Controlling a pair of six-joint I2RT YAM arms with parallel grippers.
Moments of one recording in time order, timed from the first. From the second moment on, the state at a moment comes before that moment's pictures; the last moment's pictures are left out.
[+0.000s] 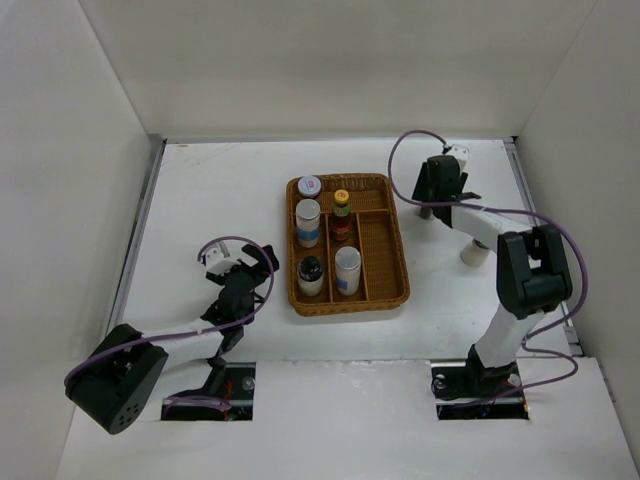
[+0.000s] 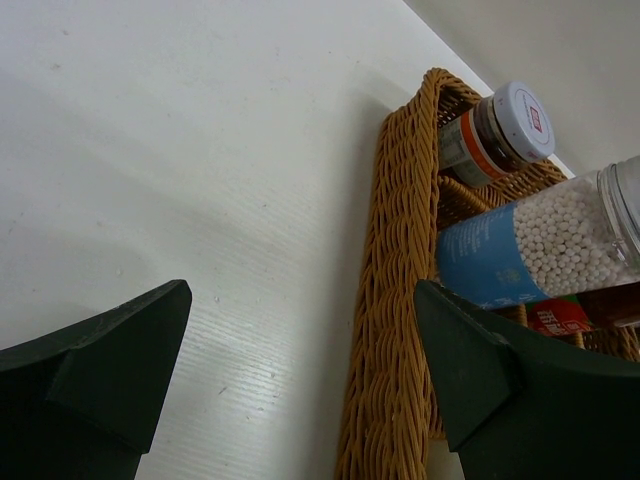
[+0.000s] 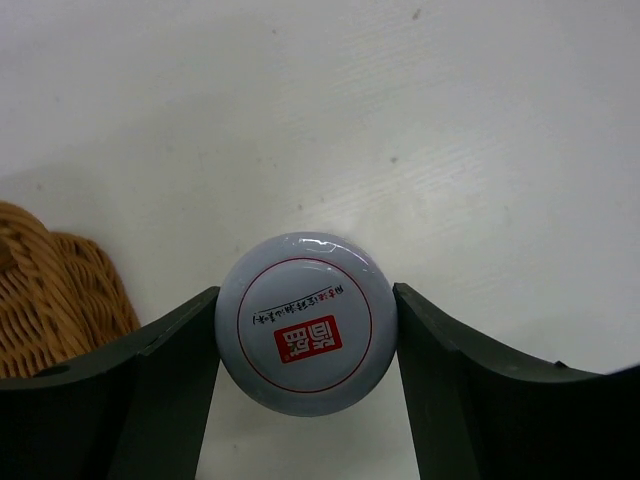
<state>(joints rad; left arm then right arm) -0.59 1.10 0.07 0.80 -0.68 -0.81 0.21 1.79 1.18 -0.01 0.39 0.36</state>
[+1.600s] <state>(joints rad) -0.60 1.08 0.07 0.82 -0.67 -0.81 0.31 1.00 0.72 -0.03 0.69 0.47</state>
